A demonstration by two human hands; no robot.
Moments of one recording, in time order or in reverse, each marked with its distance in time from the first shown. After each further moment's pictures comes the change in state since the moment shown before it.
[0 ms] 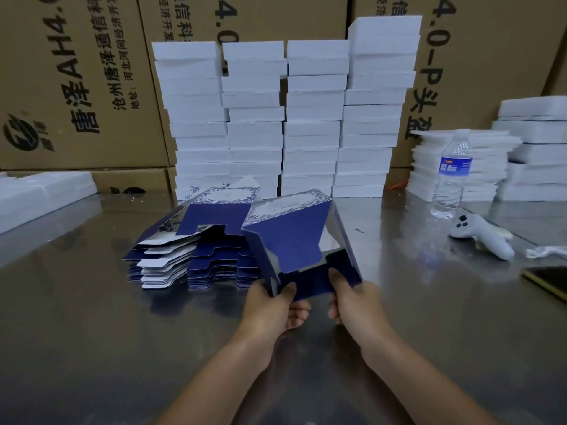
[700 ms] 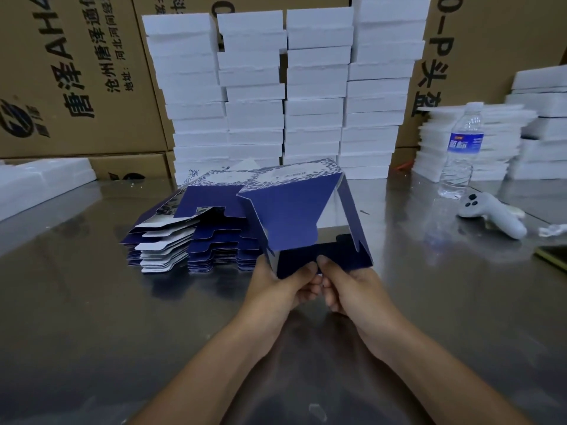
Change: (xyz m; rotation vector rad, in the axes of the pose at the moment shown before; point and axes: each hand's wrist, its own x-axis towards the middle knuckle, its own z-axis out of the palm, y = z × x) left_hand -0.004 -0.004 -0.004 -0.053 -0.193 0.203; right_hand -0.018 -0.004 0.000 0.128 -0.236 -0.104
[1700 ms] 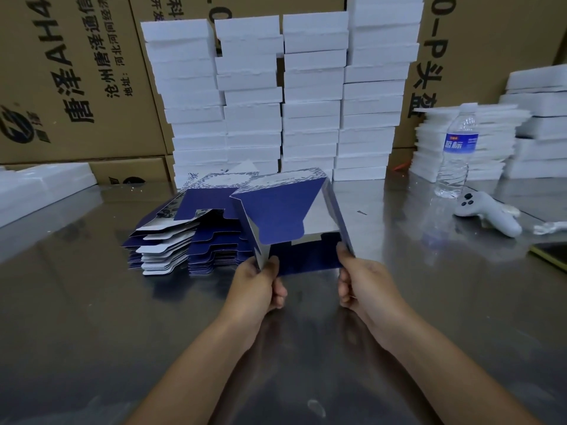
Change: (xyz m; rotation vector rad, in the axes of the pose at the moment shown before) left_hand 0.007 0.003 -0.018 0.132 0.167 -0.123; right_hand 0.011 0.000 -0.012 0.087 0.114 0.180
